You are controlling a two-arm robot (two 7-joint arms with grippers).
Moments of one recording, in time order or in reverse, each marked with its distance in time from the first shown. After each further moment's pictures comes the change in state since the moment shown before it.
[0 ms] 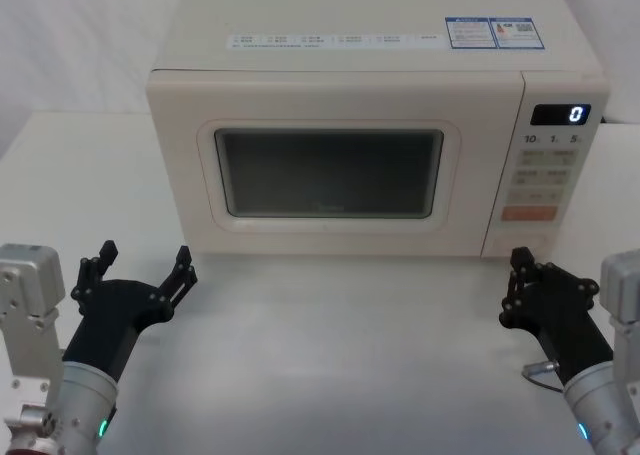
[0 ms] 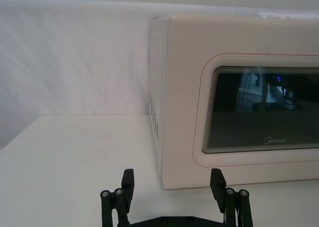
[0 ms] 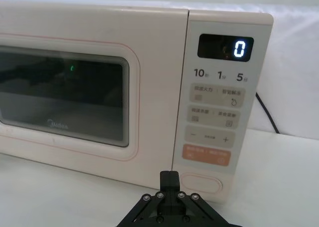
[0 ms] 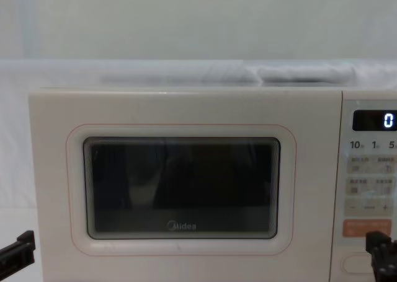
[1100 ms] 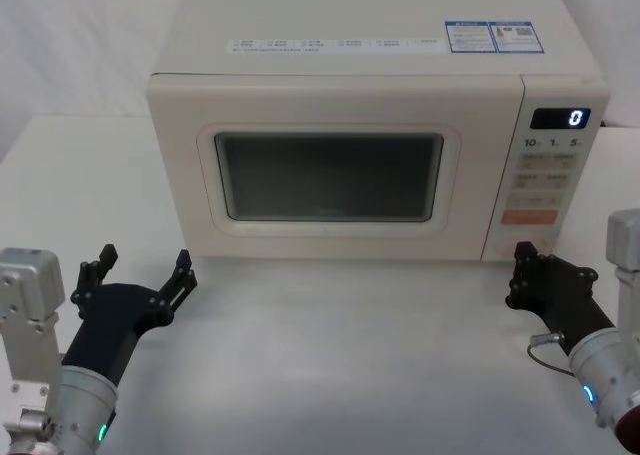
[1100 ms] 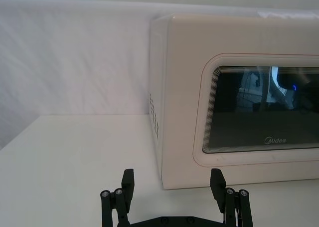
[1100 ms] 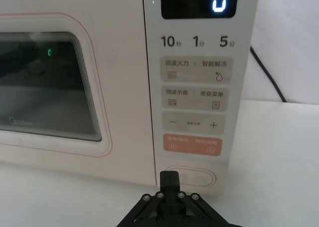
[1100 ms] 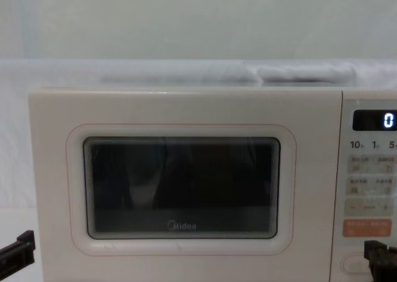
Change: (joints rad) left arm 0.000 0.000 0.000 0.000 0.000 0.000 0.000; right arm 0.116 -0.084 0.104 0.098 0.054 0.171 0.119
